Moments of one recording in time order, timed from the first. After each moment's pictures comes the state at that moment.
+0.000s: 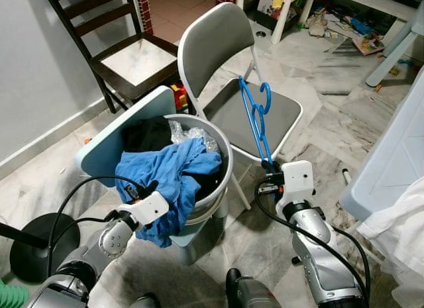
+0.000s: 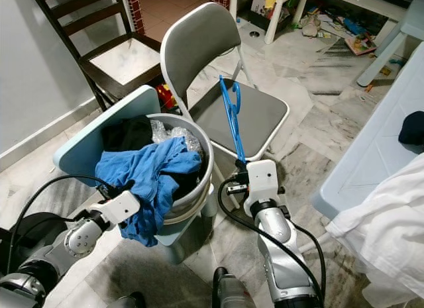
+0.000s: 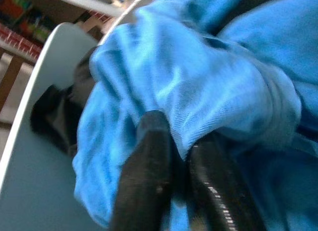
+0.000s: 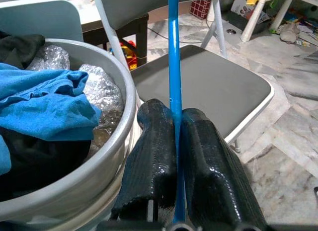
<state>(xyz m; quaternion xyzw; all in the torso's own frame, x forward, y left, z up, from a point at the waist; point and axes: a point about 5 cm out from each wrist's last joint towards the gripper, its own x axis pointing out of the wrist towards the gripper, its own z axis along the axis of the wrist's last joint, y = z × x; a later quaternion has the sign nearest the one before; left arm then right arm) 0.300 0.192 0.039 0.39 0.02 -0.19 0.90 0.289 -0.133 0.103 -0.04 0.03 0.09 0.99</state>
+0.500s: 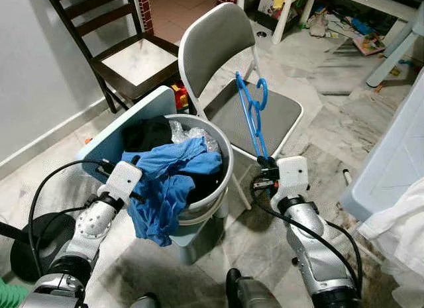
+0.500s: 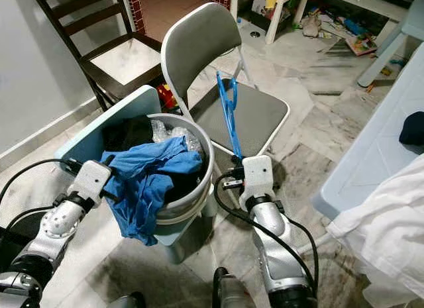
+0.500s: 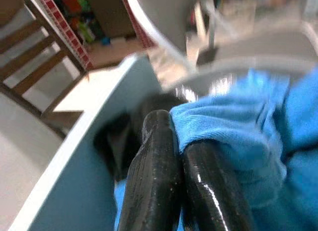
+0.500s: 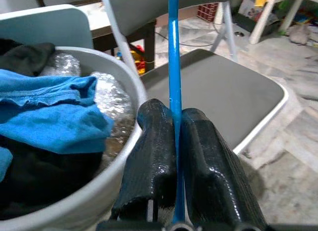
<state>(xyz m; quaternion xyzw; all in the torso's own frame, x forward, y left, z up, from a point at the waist) 0.321 0.207 0.092 0.20 -0.06 -0.14 0.97 0.302 -0.121 0.102 -0.03 0.02 0.10 0.99</state>
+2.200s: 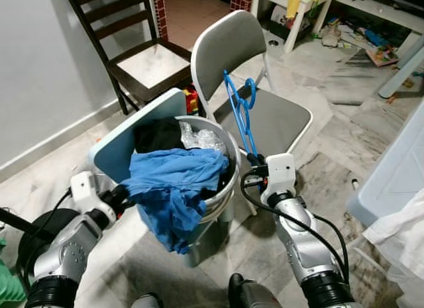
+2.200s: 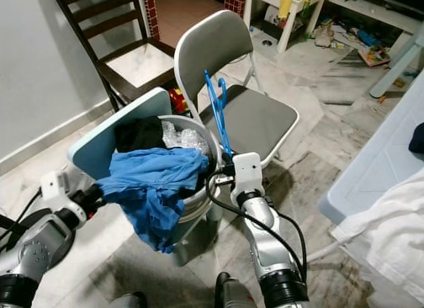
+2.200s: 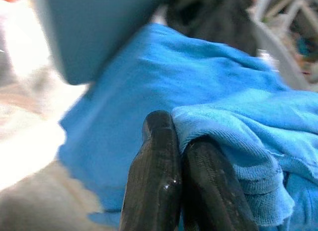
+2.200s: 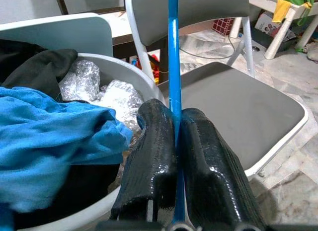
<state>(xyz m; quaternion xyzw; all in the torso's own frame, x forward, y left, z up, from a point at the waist) 0.284 0.252 0.046 -0.24 0.17 -0.01 0.96 0.313 -0.115 0.094 -0.04 0.01 0.12 0.99</state>
